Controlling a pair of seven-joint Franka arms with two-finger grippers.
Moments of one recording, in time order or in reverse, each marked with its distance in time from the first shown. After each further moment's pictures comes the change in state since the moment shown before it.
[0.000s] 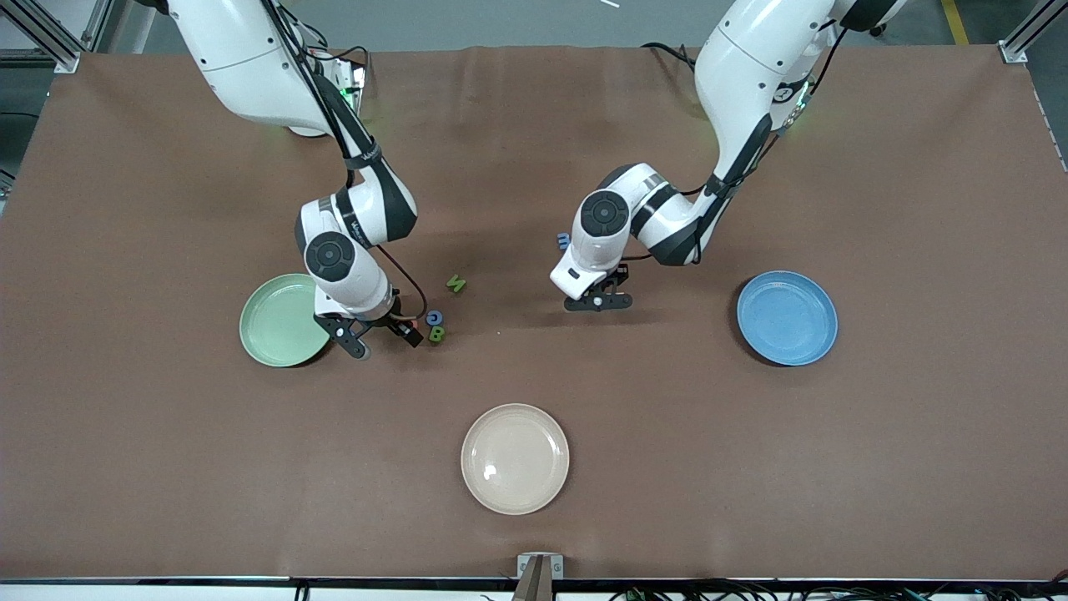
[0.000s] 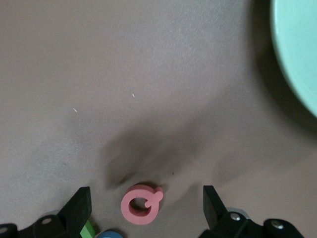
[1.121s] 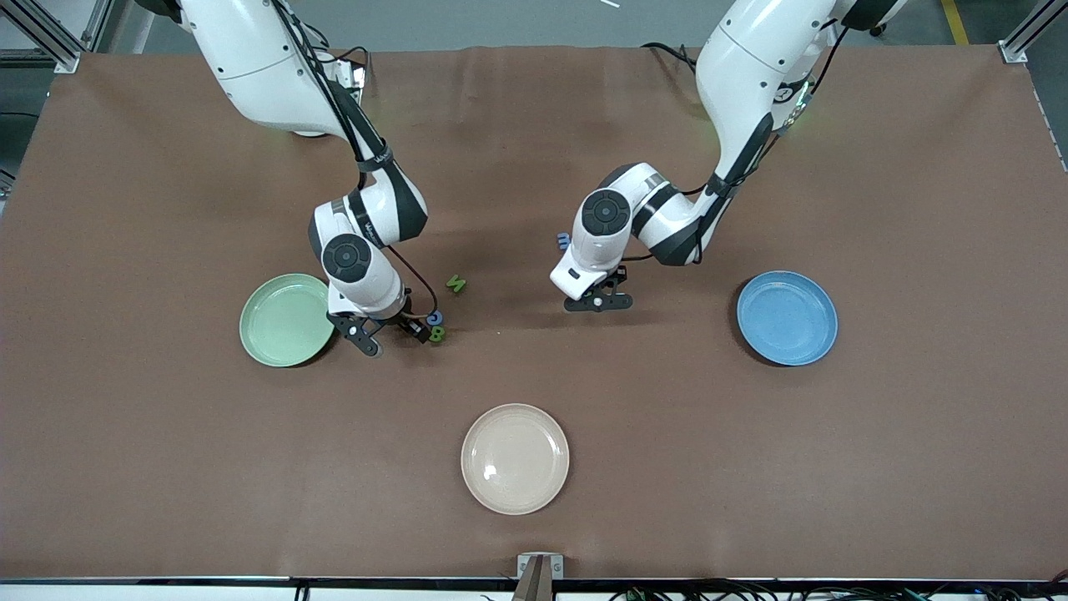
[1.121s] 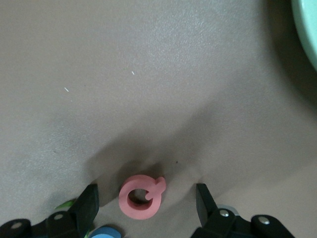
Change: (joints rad) left arm 0.008 -0.011 -0.001 0.008 0.000 0.009 0.000; right arm 0.025 0.028 0.000 0.007 0.000 0.002 0.019
